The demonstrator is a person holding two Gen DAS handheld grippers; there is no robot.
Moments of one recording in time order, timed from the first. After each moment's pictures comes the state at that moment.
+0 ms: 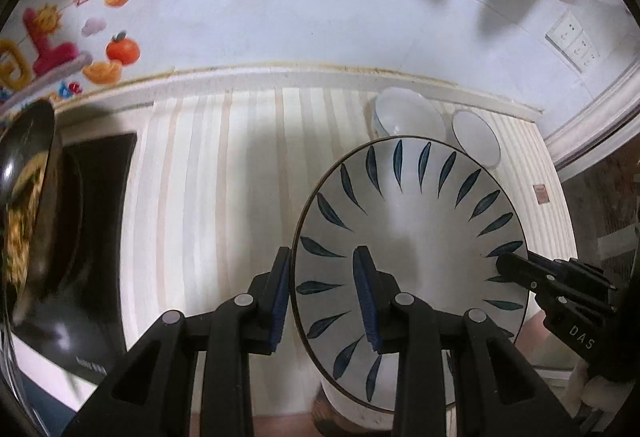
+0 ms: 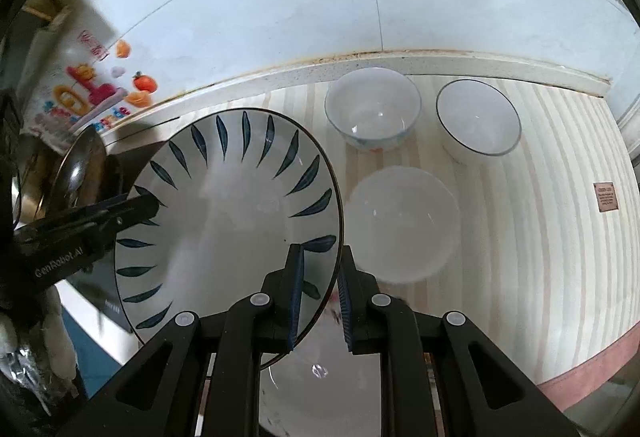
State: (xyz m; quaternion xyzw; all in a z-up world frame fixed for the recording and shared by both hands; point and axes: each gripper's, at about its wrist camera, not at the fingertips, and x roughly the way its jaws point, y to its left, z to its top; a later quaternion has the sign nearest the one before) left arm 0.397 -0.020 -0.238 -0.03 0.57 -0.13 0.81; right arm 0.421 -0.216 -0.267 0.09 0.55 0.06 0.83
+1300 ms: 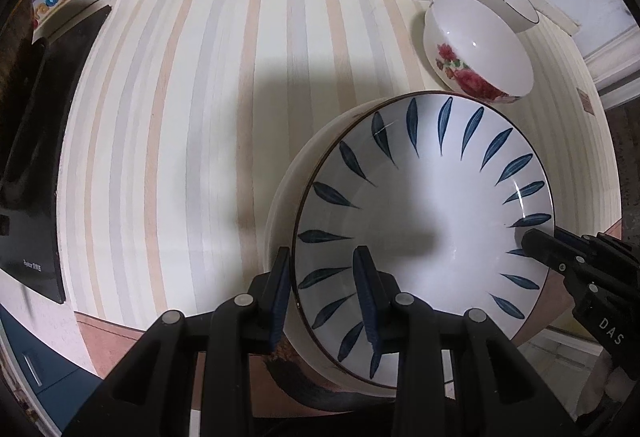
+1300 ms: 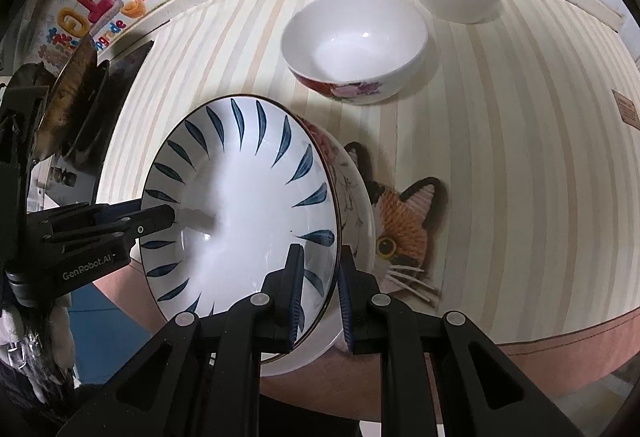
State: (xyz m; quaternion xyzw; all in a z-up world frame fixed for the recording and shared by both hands) left arm 0.309 -0.078 -0.358 0.01 0.67 -0.08 0.74; right arm 0.338 -0.266 -0.385 0.07 0.63 0.10 0.77
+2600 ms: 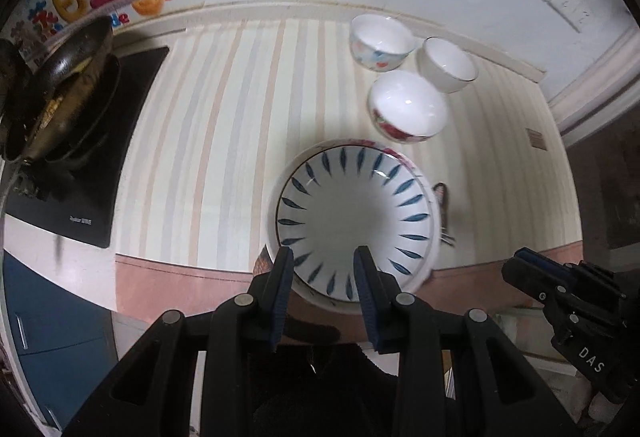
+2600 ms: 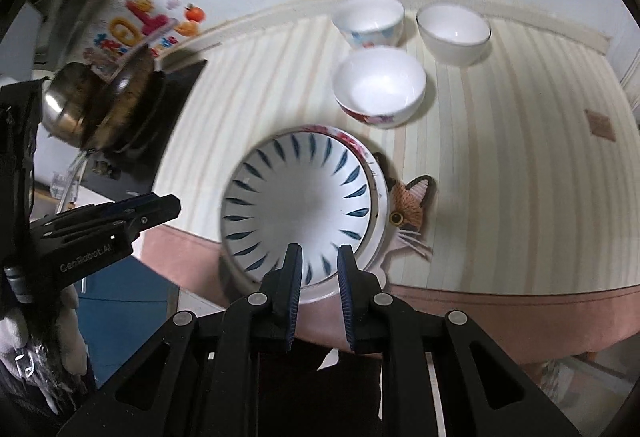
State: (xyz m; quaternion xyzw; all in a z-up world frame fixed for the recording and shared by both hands) left arm 0.232 -0.090 -0.229 -0.03 0.59 -0.06 0.80; right arm 0.272 -0.268 -0.269 0.08 0.57 0.14 0.80
